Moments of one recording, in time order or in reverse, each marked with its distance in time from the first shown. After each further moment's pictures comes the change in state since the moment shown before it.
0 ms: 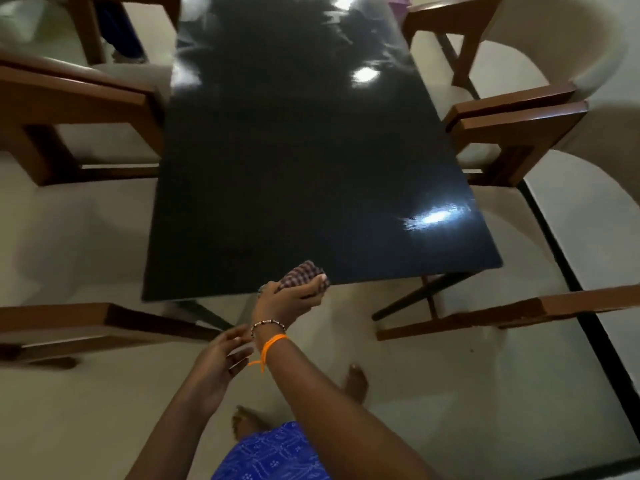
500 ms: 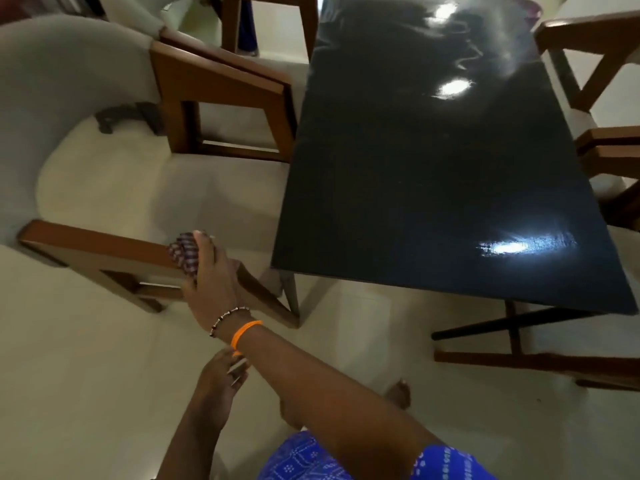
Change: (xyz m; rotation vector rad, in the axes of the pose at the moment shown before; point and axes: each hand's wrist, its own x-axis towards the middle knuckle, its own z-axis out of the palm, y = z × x) left_hand -0.045 -0.037 -0.152 -0.399 0.344 0.018; right_hand -0.195 -0.008 0.113 -0.373 -0.972 -0.888
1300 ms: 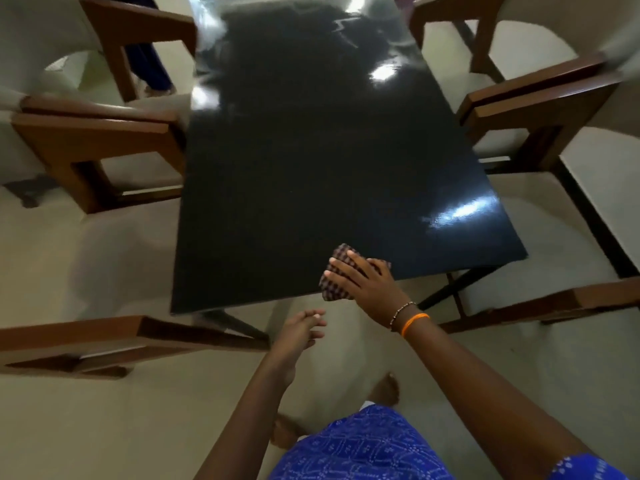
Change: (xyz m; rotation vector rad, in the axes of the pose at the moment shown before) left_hand -0.067 -0.036 0.242 0.740 -0.449 0.158; right_hand -0.128 0.234 -0.307 -1.215 -0.053 -0.074
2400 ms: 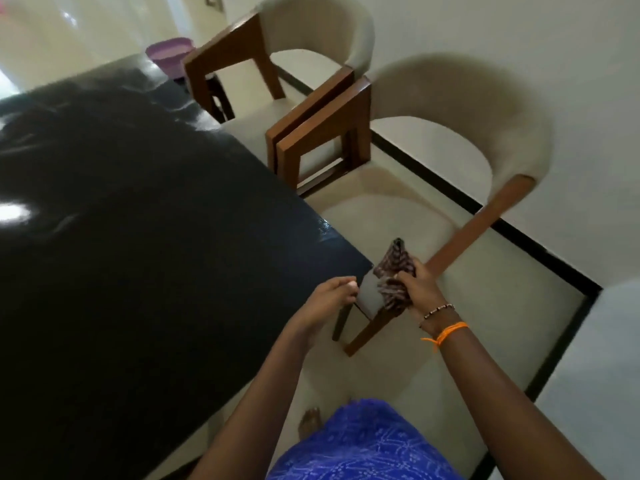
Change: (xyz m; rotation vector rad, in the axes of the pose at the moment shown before) left_hand 0.062 0.139 0.249 0.440 -0.733 0.178; right_hand -0.170 0.187 -0.003 1.781 0.843 1.440
